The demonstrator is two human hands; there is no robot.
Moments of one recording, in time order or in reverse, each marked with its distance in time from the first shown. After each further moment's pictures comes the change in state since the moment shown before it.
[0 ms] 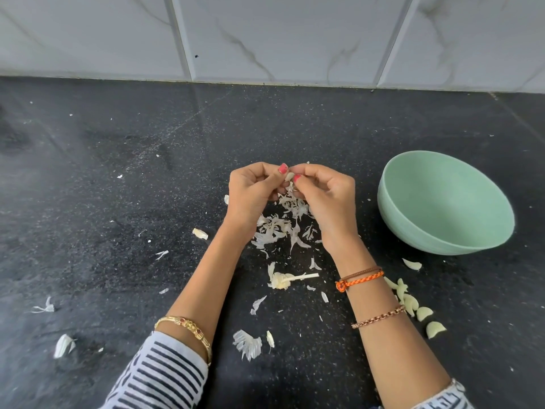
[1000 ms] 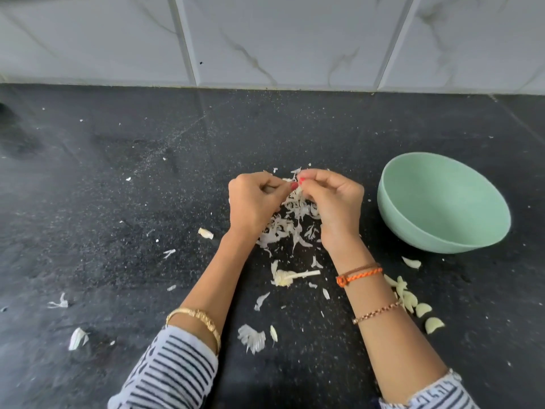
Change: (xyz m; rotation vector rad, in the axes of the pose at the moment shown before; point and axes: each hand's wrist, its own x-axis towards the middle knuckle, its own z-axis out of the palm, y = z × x) left_hand -0.007 -0.003 -0.002 0.578 0.128 0.195; right_hand -0.003 -0.002 -0.002 0.072 0.147 0.084
